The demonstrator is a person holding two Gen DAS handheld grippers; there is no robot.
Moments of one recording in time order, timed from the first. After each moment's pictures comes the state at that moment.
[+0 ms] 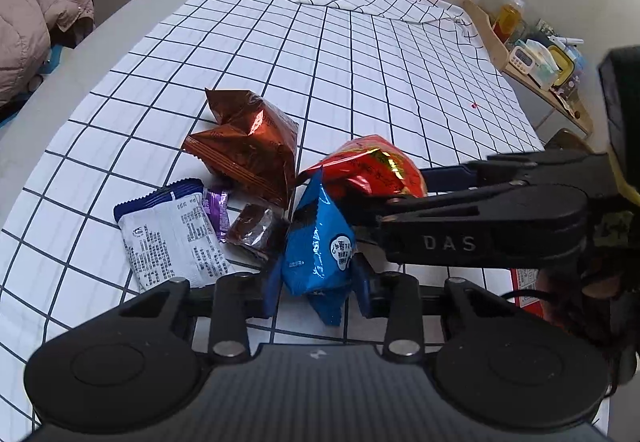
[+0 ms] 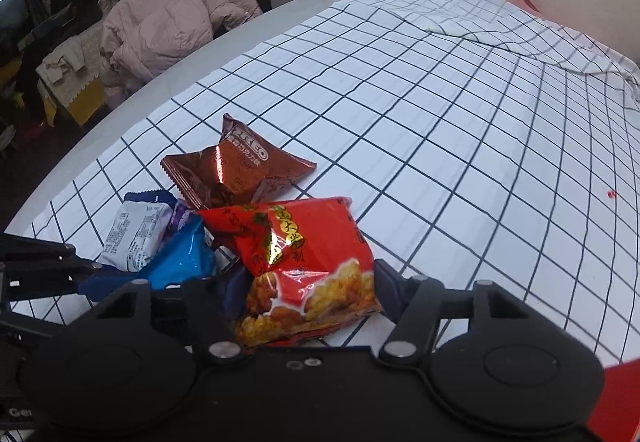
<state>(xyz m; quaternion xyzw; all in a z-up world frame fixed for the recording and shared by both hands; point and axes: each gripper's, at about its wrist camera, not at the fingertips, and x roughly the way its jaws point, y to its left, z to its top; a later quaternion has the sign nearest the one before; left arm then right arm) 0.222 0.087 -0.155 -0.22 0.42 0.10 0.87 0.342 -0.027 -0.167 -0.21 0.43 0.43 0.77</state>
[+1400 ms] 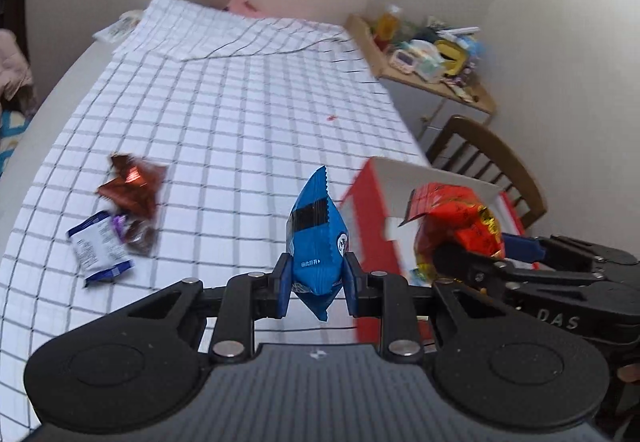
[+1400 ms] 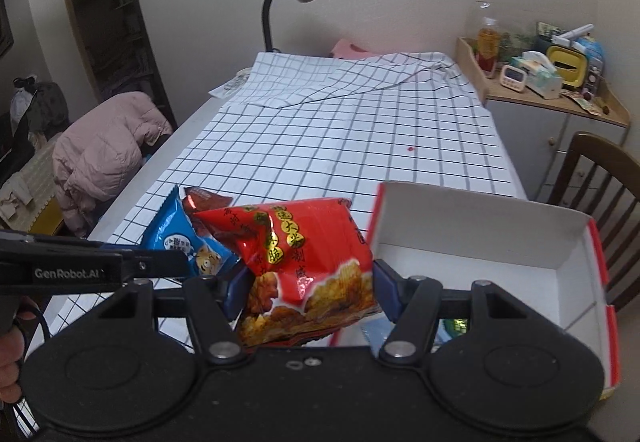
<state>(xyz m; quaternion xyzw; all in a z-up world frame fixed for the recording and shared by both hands) 0.169 -0.032 -0.020 -0.18 0.39 -0.01 0.91 0.230 -0.231 -0.037 -0.06 0.37 0.29 0.88</state>
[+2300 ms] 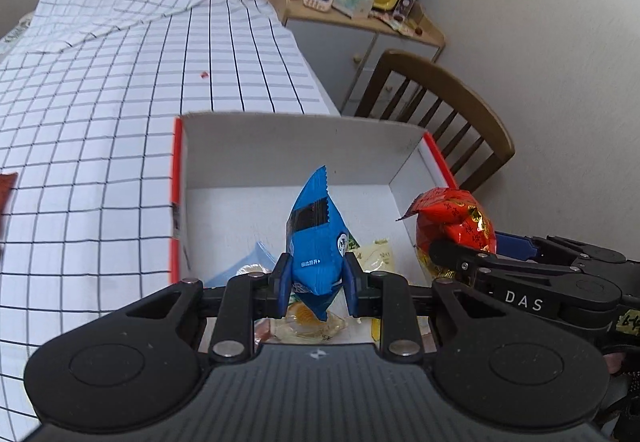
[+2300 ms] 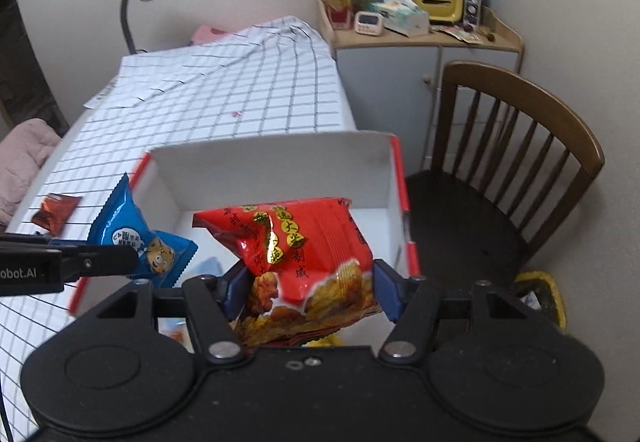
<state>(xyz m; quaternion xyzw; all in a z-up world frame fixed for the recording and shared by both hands) 0.267 -0.193 -0.060 -0.13 0.44 -0.07 0.88 0.292 -0.401 -0.088 -0.02 0.41 0.16 0.90</state>
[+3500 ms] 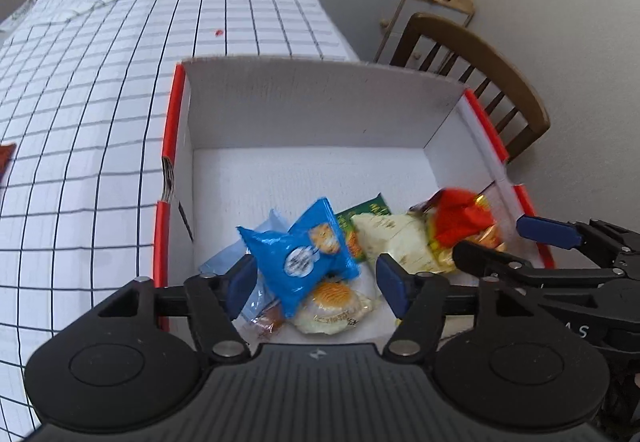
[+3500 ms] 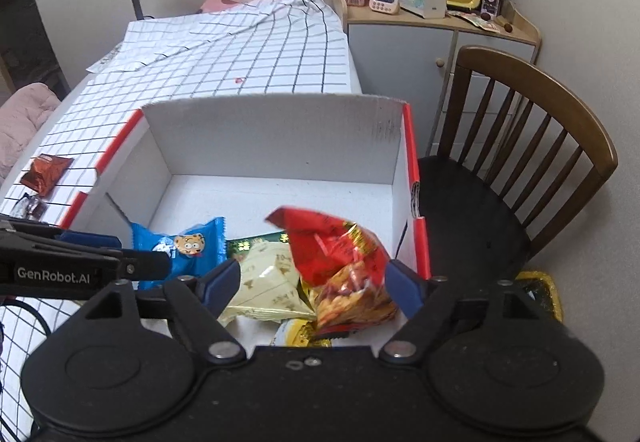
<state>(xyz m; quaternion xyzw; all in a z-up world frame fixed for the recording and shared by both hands) 0.277 -0.203 -0.091 -0.12 0.48 -0.03 0.87 0.299 -0.398 -0.109 -0.06 0.43 0.19 0.88</state>
